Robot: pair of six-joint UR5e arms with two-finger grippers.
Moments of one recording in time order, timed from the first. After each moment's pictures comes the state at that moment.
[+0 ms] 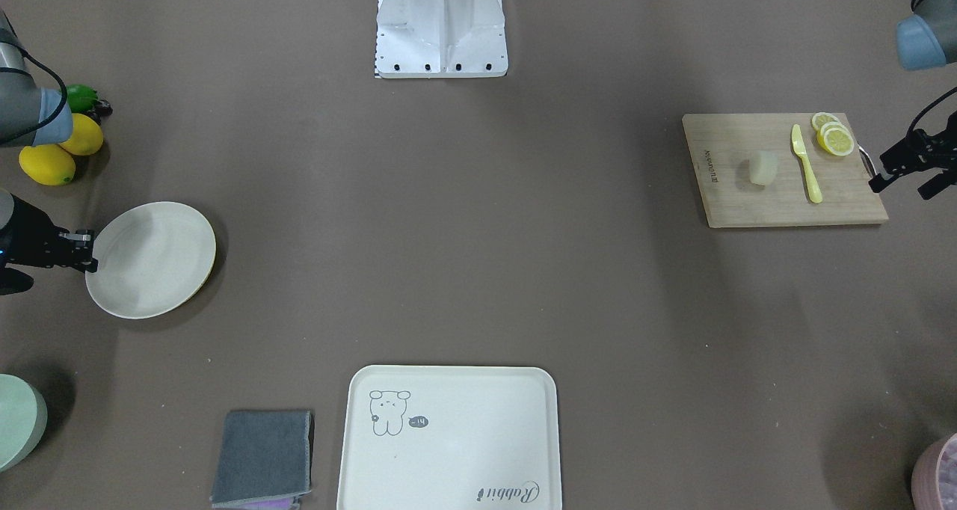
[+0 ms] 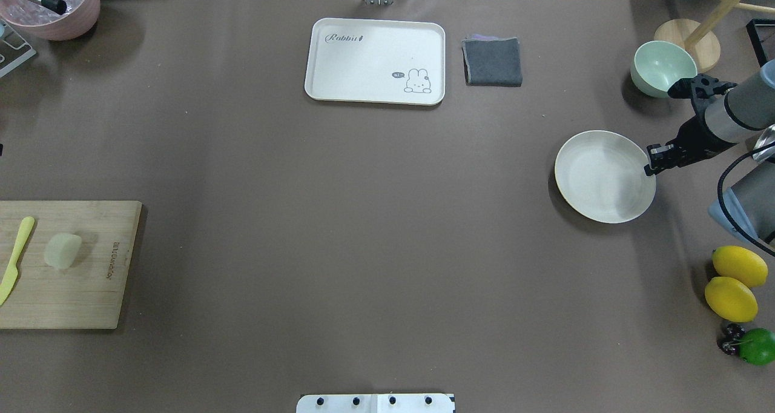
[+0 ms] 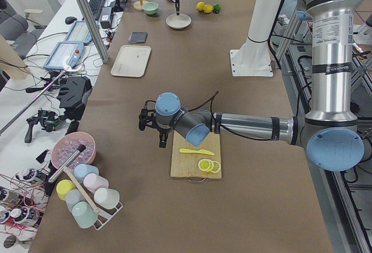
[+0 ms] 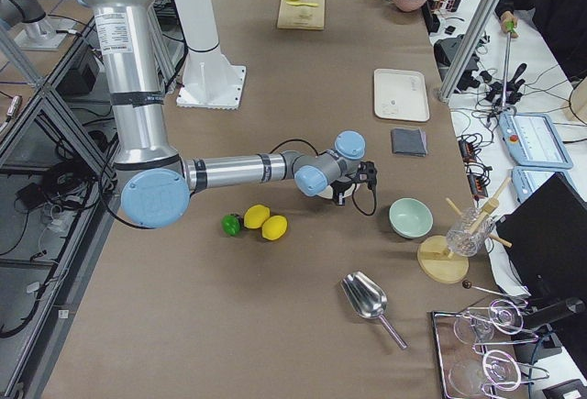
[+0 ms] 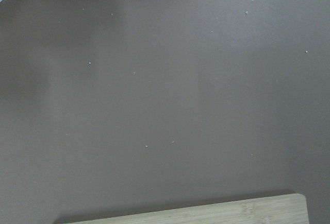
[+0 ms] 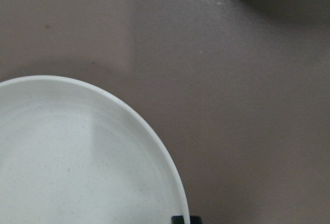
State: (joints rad) left arm -1.27 -1.49 -1.69 -2.18 -2.40 -0.69; right arm 1.04 -1.42 1.48 -1.08 2.30 0.68
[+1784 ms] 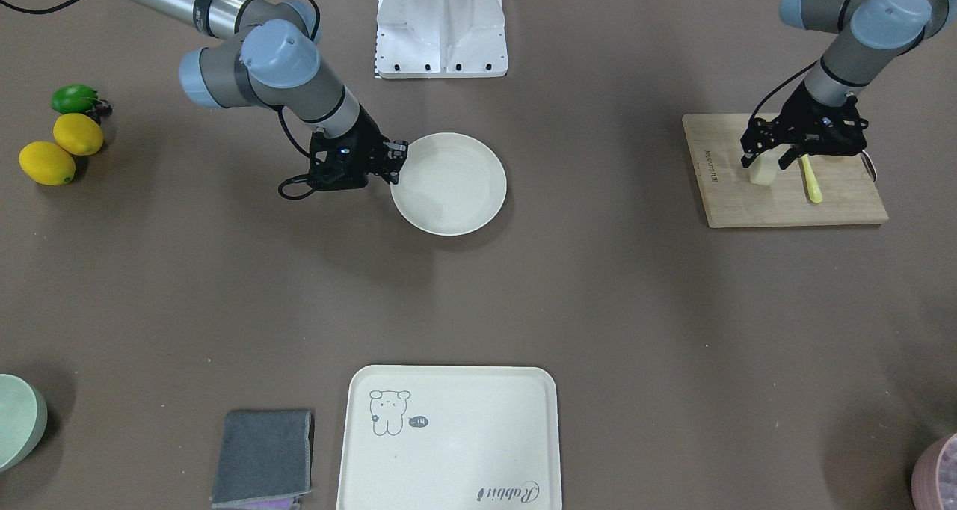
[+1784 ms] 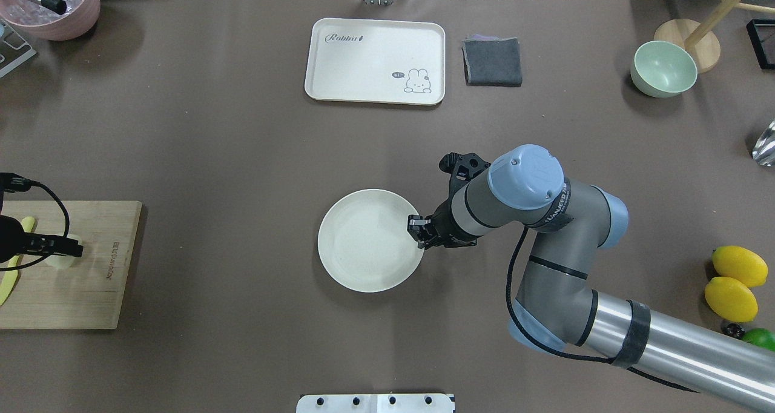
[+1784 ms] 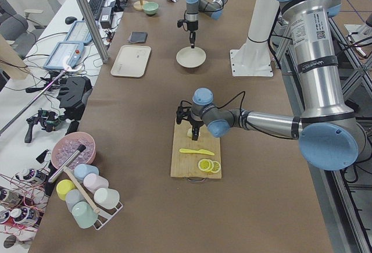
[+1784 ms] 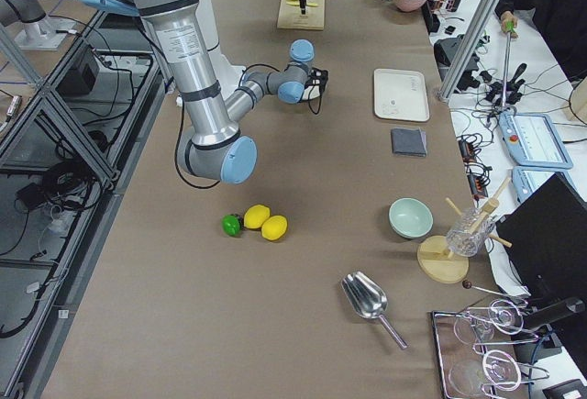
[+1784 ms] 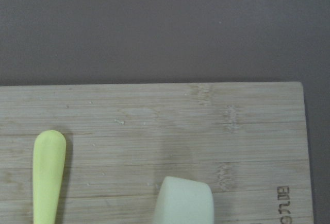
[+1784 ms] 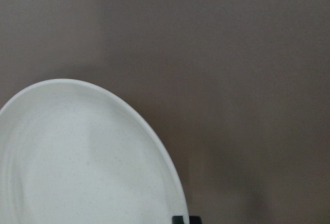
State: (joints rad) left arm -0.77 -1.32 -1.80 -2.34 -2.02 -0.98; right arm 0.48 -1.09 1.65 -1.08 2.00 1.47
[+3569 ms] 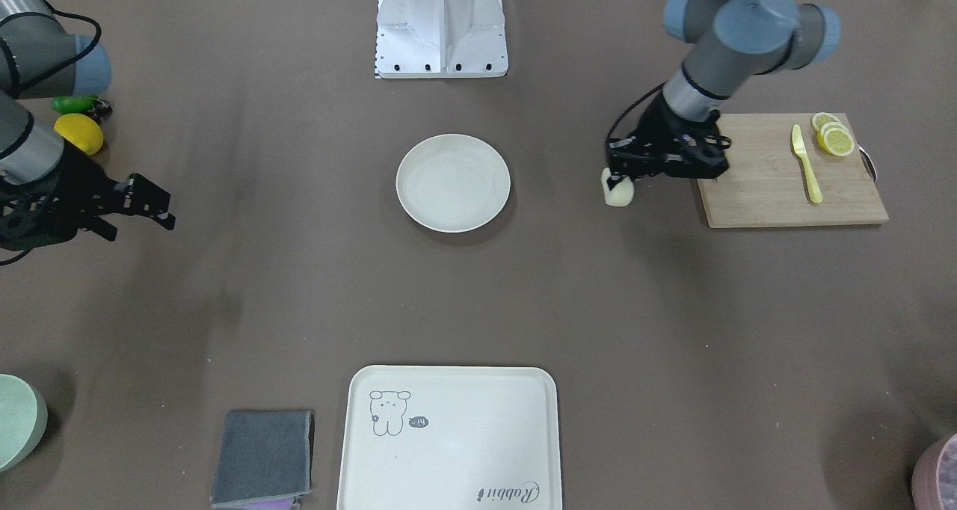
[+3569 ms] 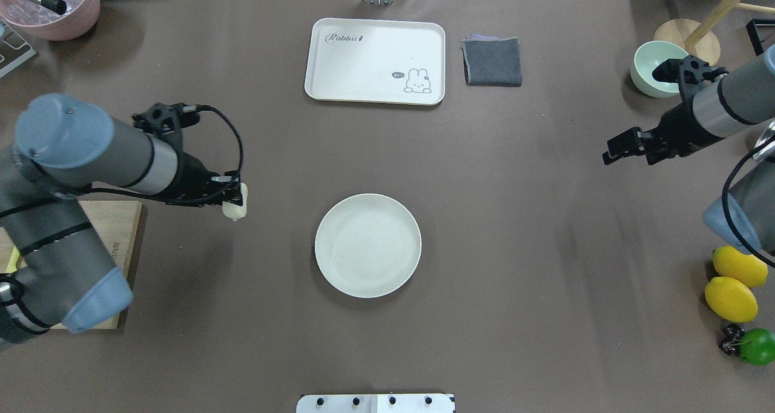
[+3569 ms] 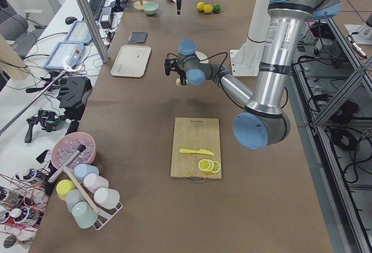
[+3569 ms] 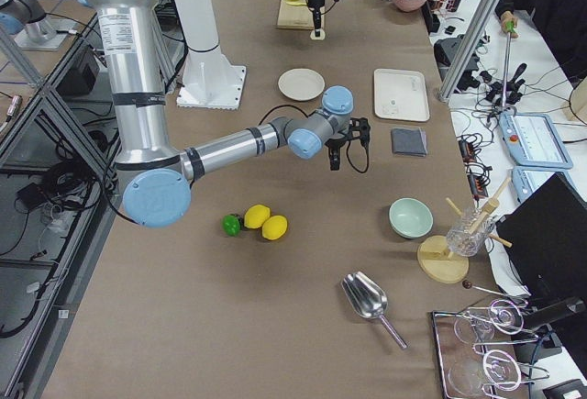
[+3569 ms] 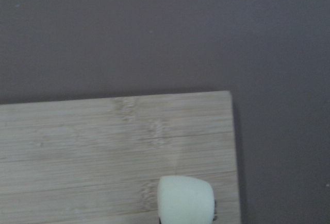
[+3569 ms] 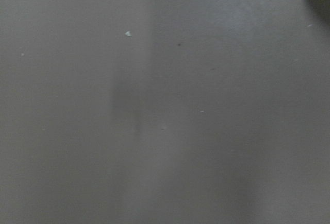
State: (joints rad) left arm -0.63 -1.92 -1.85 -1.93 -1.99 -1.36; right arm 1.03 -1.47 1.74 -1.17 2.29 0.75
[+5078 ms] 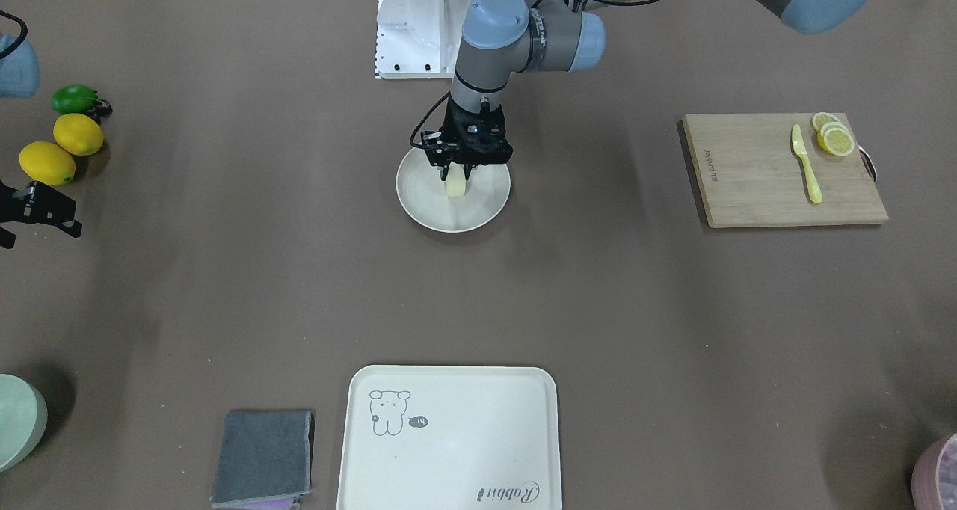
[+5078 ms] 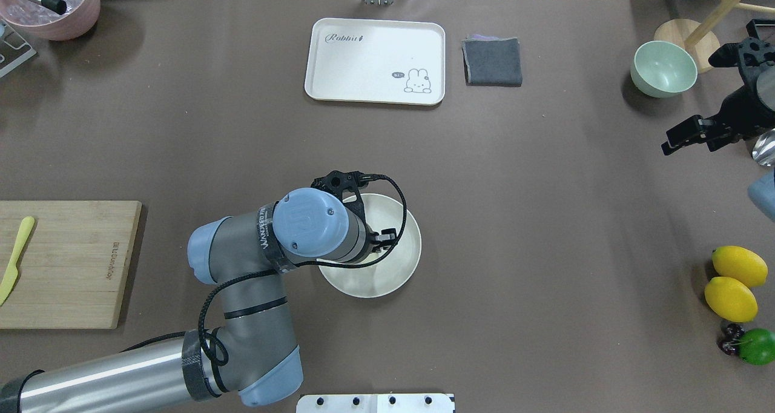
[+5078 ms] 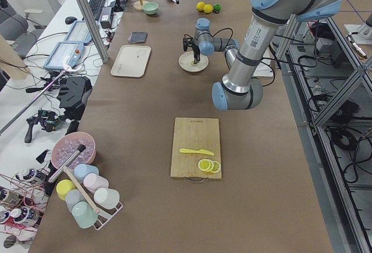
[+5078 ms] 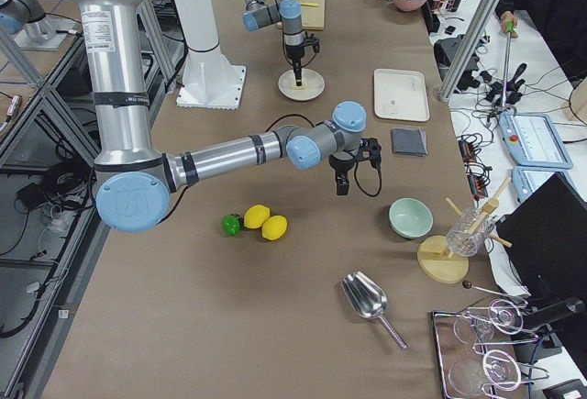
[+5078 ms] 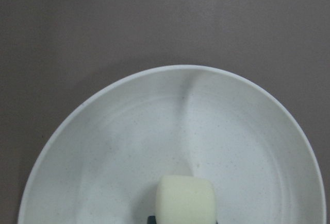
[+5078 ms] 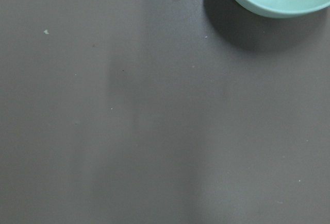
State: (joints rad) left arm -0.36 -2.26 -1.61 -1.83 -1.72 -1.48; right arm 1.14 -1.49 1.73 -1.33 2.31 0.52
